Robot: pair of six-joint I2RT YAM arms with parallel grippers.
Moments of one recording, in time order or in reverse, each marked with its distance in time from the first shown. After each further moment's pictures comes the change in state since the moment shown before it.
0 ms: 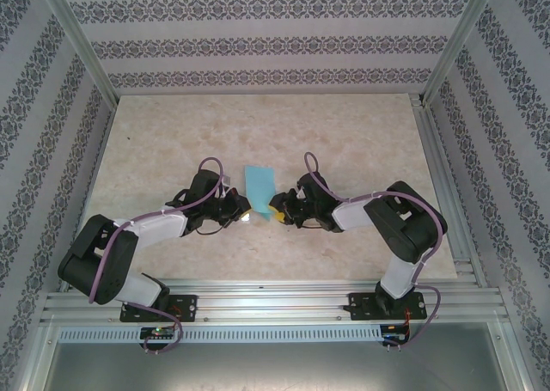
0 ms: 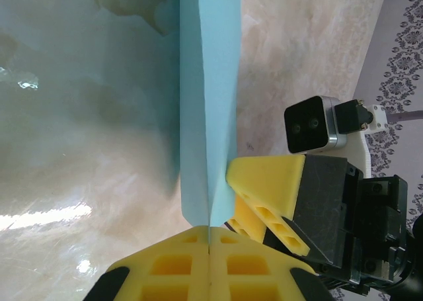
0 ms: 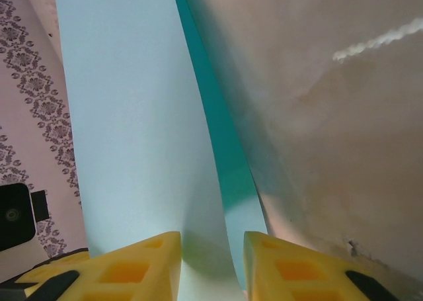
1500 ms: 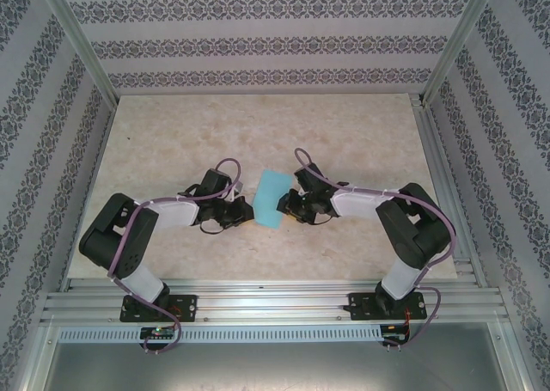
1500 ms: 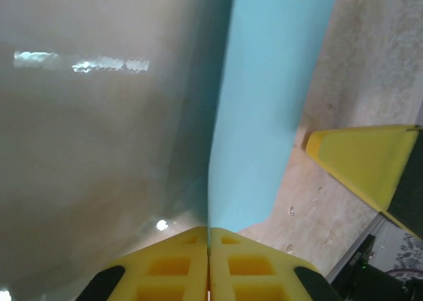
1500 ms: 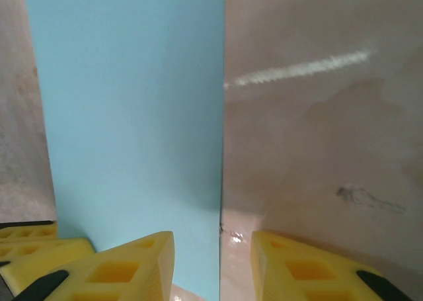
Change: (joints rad) left arm 0.001 0.173 0.090 -0.132 0.064 0.312; right arm -0.008 -0.074 0.168 -0.587 0.158 -0.417
